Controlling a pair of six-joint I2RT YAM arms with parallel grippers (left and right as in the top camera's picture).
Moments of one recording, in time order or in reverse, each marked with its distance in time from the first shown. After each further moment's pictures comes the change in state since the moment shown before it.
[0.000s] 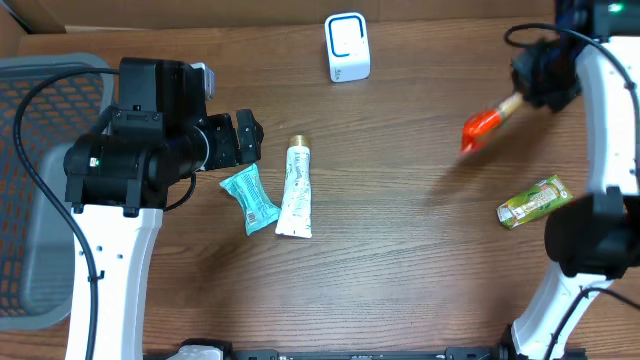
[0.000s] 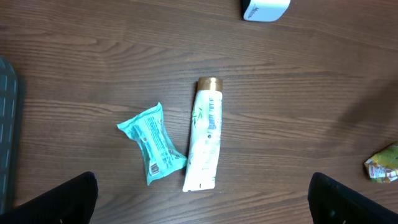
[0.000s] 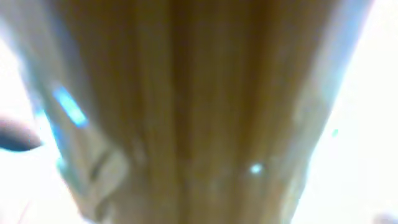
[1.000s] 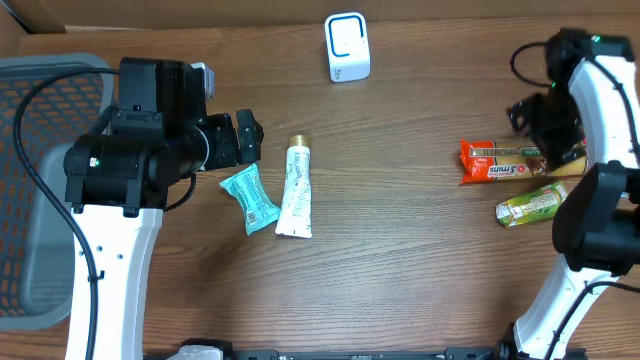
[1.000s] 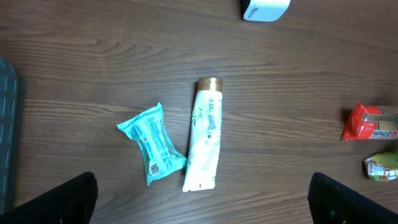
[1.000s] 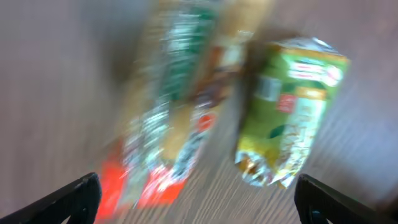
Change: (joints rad) left arm 0.000 0.000 0.000 0.000 0.000 0.000; right arm -0.072 0.026 -0.210 0.011 0.064 0.033
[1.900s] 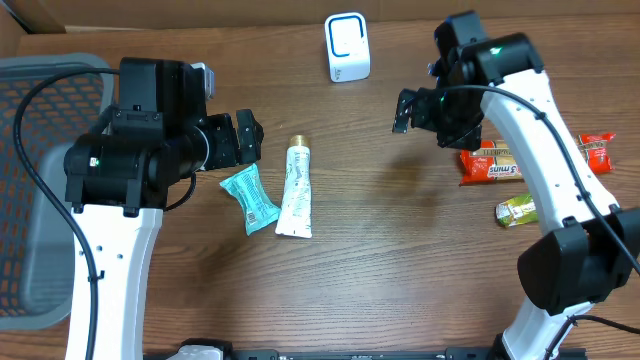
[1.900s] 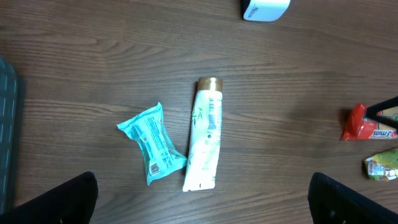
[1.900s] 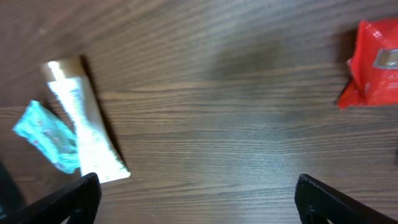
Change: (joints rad) left arm 0.000 0.000 0.000 0.000 0.000 0.000; right arm 0.426 -0.187 -0.098 0.120 -0.270 -0.462
